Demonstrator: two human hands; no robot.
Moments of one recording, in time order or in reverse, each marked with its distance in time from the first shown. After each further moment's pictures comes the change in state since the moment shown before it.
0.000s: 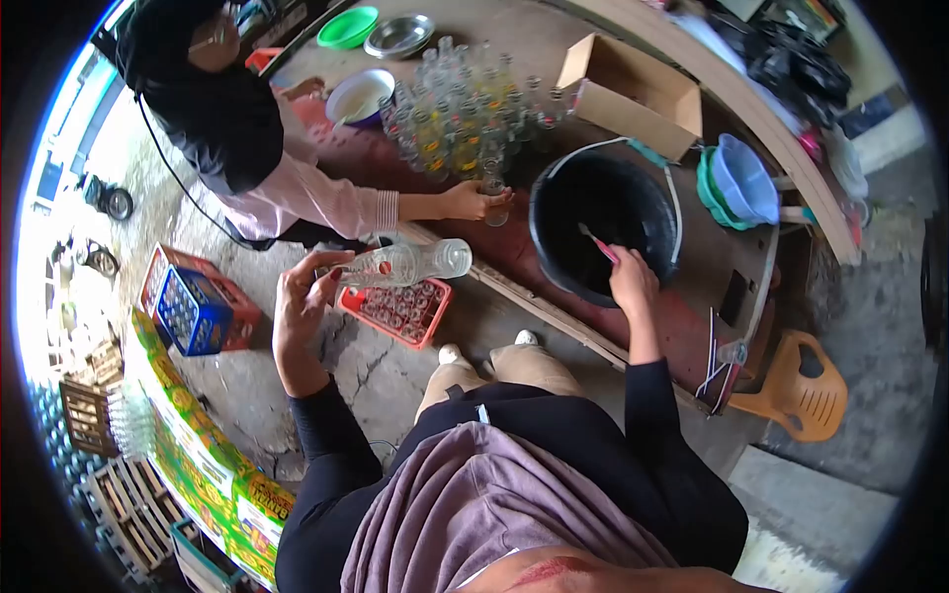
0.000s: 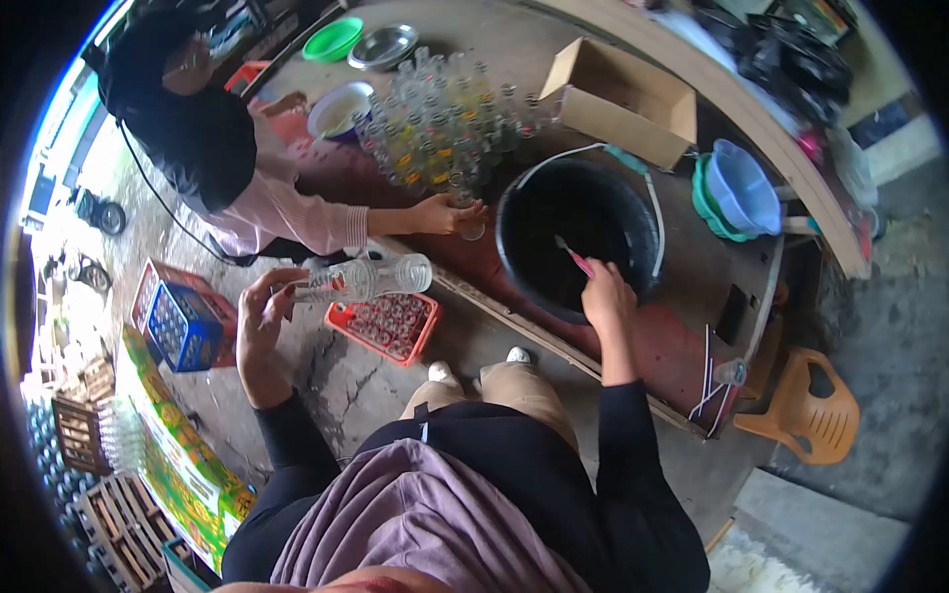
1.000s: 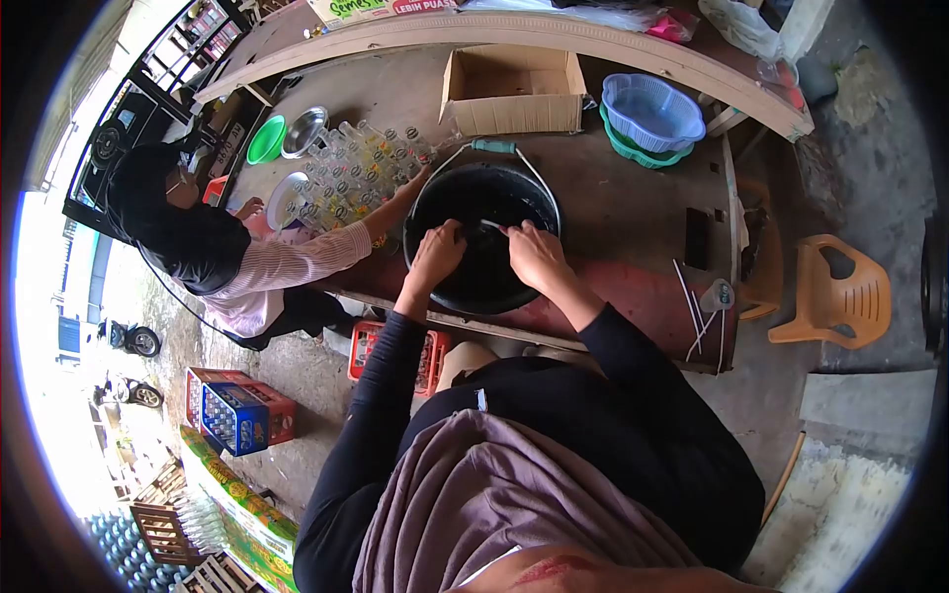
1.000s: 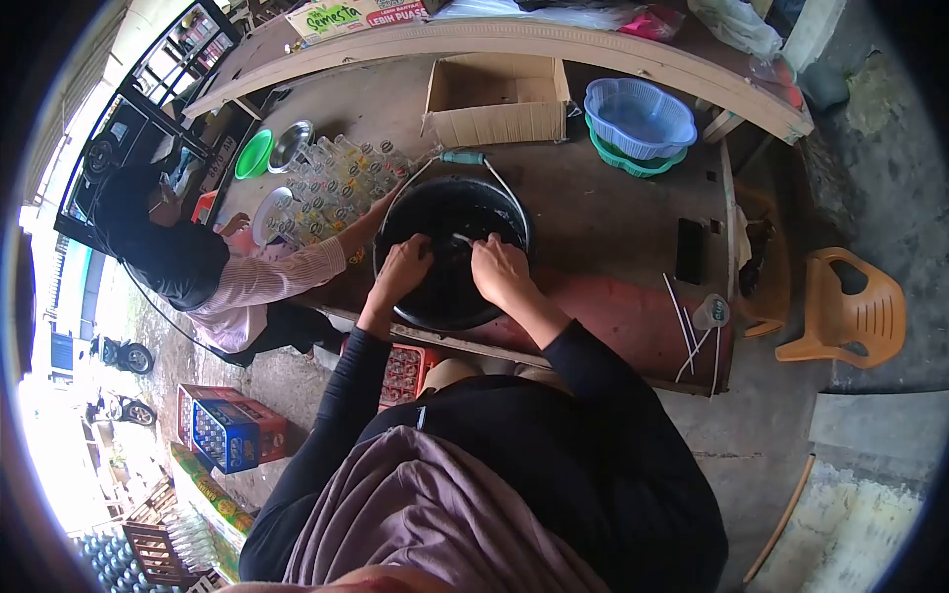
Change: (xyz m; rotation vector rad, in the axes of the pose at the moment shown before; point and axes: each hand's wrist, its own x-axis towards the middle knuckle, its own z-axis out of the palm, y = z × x) left_hand 0.132 0.030 0.350 0.452 -0.332 0.274; right_hand 0.013 0.074 -0.025 0.126 0.224 -0.303
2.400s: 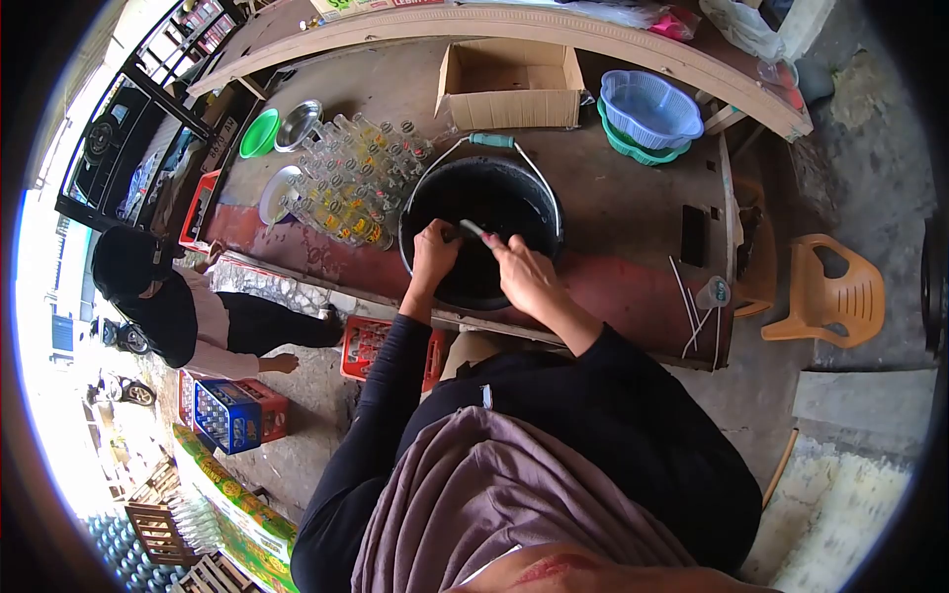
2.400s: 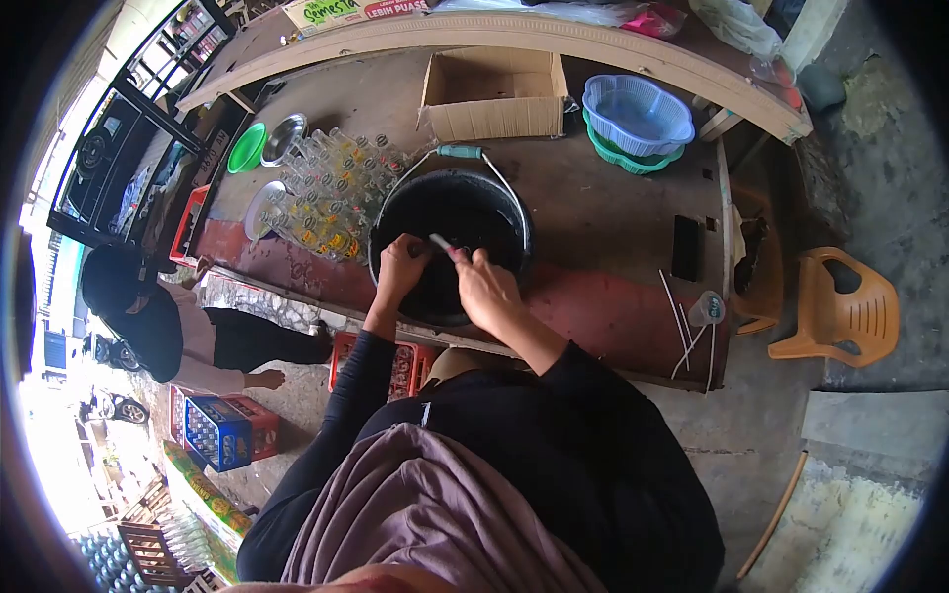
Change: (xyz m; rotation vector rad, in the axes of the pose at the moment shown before) left_hand -0.012 -0.010 0.024 -0.252 0.246 -0.164; right_hand -0.031 -0.030 -0.008 0.101 -0.057 0.015
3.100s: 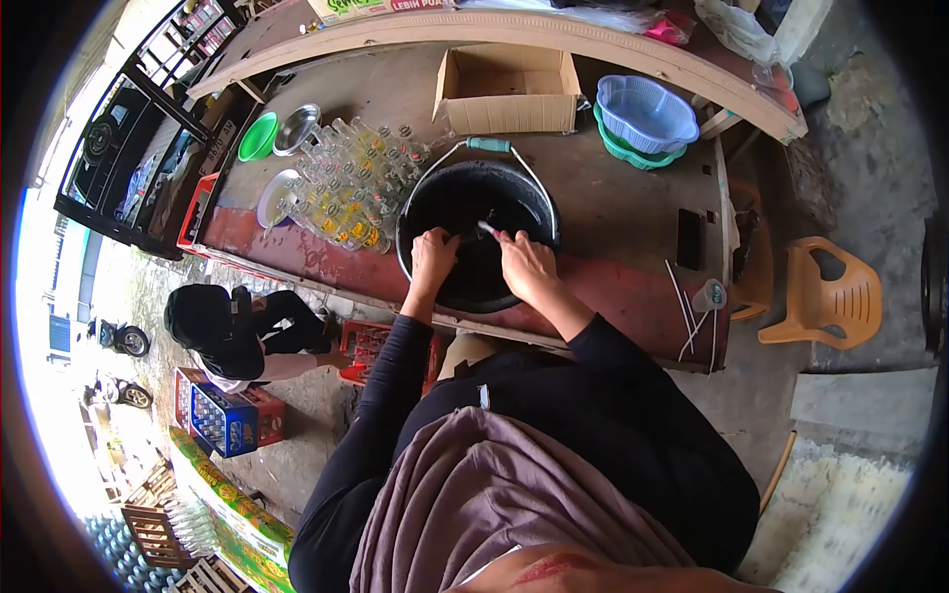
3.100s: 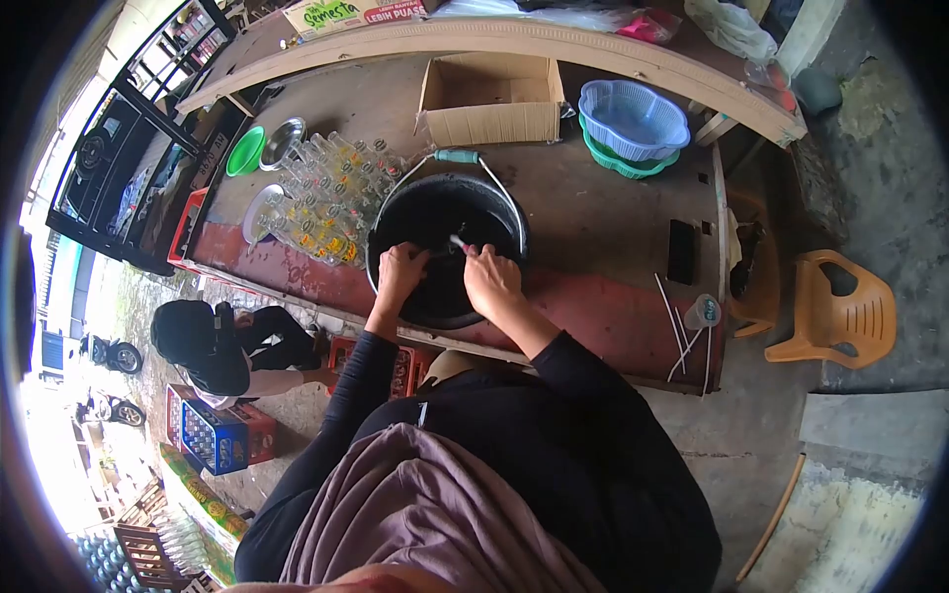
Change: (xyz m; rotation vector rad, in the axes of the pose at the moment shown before) left_hand 0.005 0.011 -0.004 0.111 -0.180 -0.241; right_hand 0.018 0.021 0.020 -0.193 0.099 0.042
